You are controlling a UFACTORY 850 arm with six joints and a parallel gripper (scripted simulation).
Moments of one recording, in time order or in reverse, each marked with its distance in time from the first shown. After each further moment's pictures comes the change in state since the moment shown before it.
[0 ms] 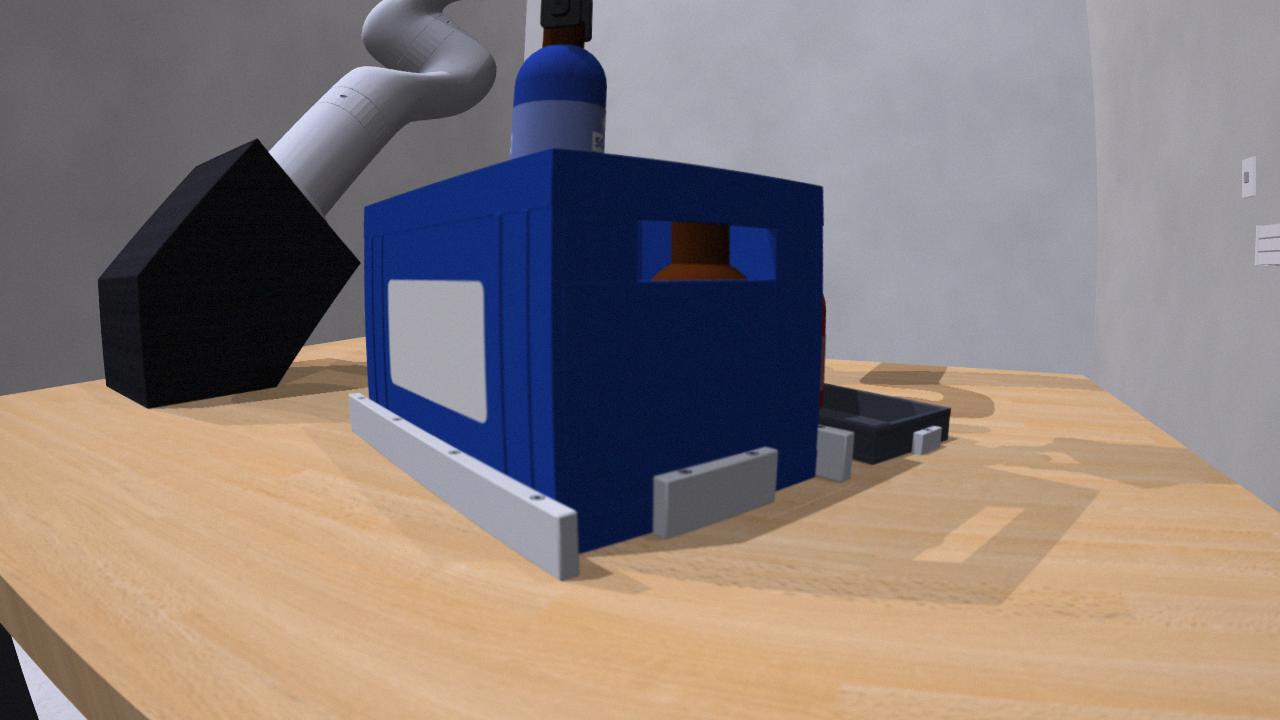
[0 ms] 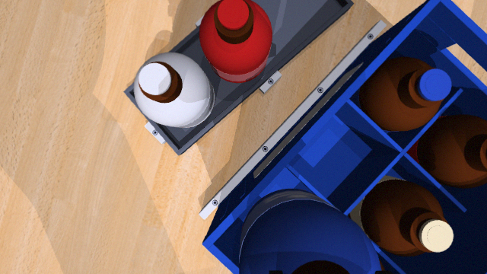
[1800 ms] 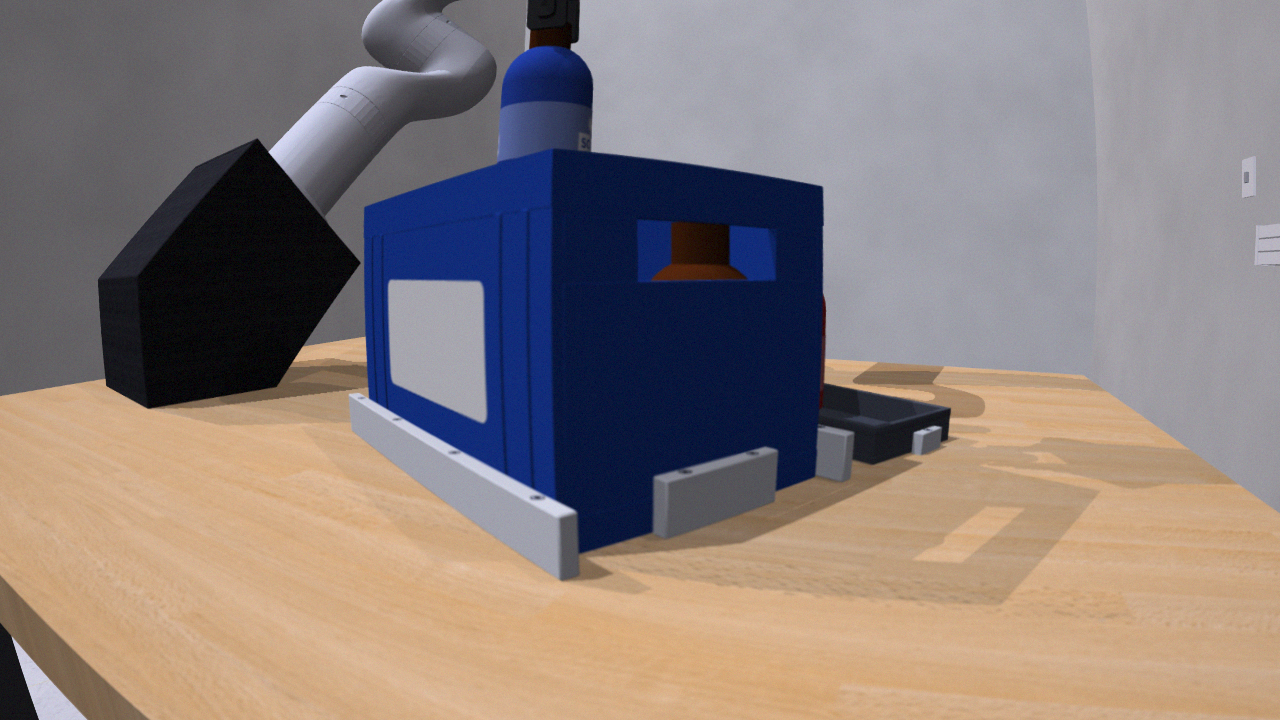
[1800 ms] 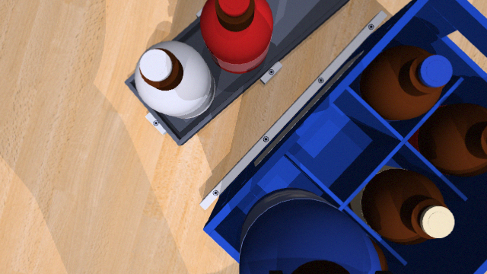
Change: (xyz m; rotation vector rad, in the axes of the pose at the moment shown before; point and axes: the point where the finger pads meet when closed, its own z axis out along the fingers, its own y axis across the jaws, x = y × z) arm -0.011 -0.001 0.000 0.000 0.000 0.000
